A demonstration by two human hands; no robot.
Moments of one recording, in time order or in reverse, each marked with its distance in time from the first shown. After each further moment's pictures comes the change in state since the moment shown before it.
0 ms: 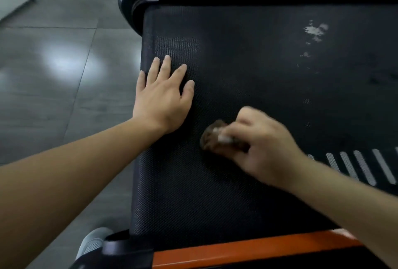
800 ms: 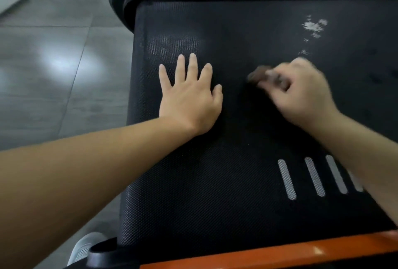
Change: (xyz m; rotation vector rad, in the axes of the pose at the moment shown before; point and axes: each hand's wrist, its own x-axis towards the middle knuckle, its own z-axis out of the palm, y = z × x) left_hand 0.007 0.062 0.020 0.126 -0.052 0.065; right_hand 0.037 0.101 -0.036 -0.181 0.273 0.338
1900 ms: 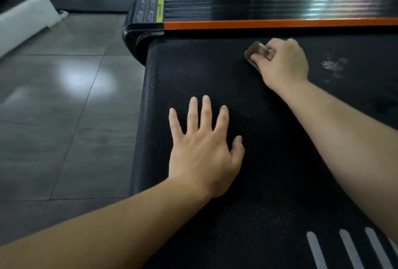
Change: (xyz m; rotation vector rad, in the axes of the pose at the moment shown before) left_hand 0.002 -0.001 0.002 0.044 0.028 0.049; right_hand 0.165 -0.001 0.060 -0.014 0.081 0.272
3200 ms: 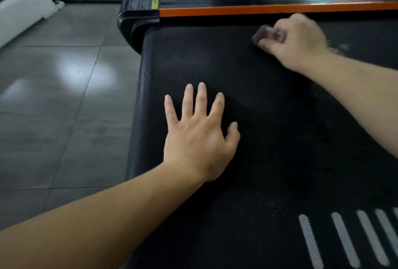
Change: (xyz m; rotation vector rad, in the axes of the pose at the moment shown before) left_hand -0.001 0.002 0.004 -0.021 0.010 -0.028; right_hand 0.019 0.038 -0.023 -0.110 -0.125 -0.280
